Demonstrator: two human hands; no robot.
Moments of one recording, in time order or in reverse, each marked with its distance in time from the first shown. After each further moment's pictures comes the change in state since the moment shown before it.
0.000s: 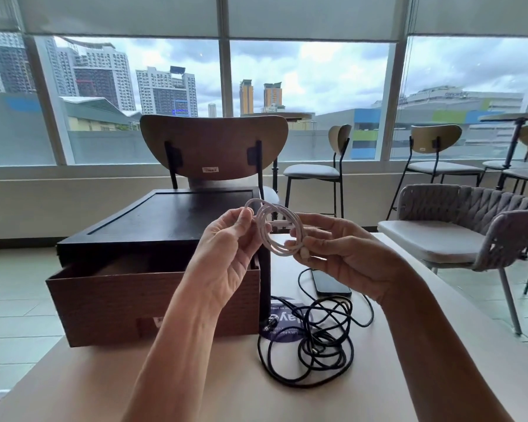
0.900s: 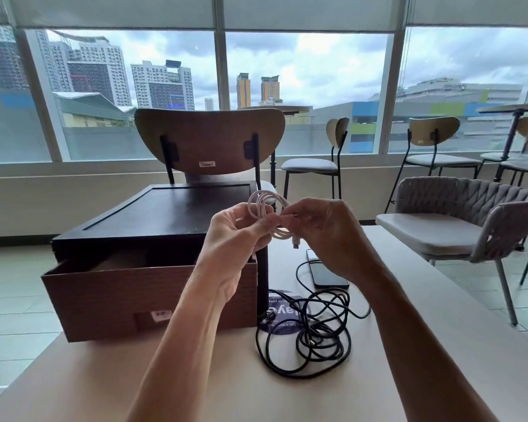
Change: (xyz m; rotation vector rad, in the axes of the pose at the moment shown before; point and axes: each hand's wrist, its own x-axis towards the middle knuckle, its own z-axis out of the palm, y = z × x) left_hand -0.005 -0.008 0.008 0.491 -0.017 0.107; right_hand 0.013 0.008 0.017 -1.000 0.314 -0.486
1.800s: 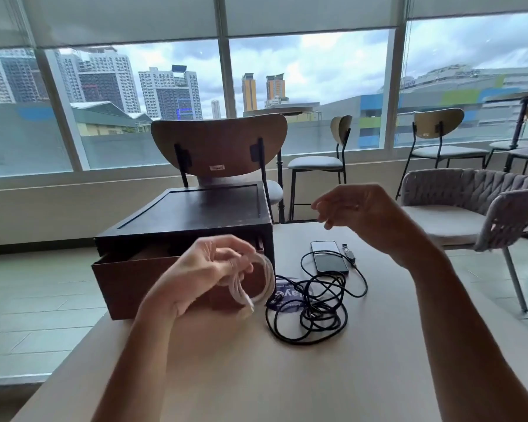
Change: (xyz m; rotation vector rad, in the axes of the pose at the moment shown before) left_hand -0.054 0.014 -0.066 0.445 -0.268 -0.077; right_hand -0.026 -0.037 -0.060 0.275 -0.081 0.083
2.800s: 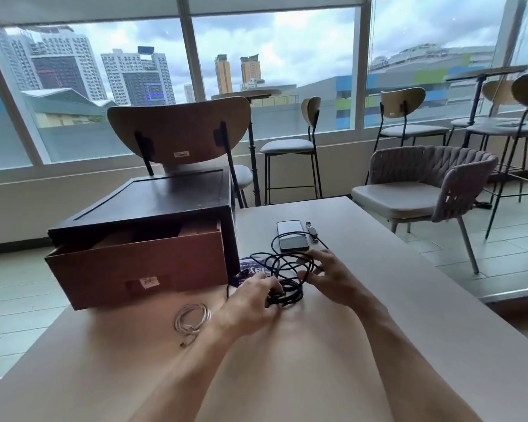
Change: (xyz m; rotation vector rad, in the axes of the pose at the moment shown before) left_hand 0.028 -0.081 0.143 0.803 -0.162 0.050; right_hand -0.090 0.174 -0.008 -0.308 0.028 0.272
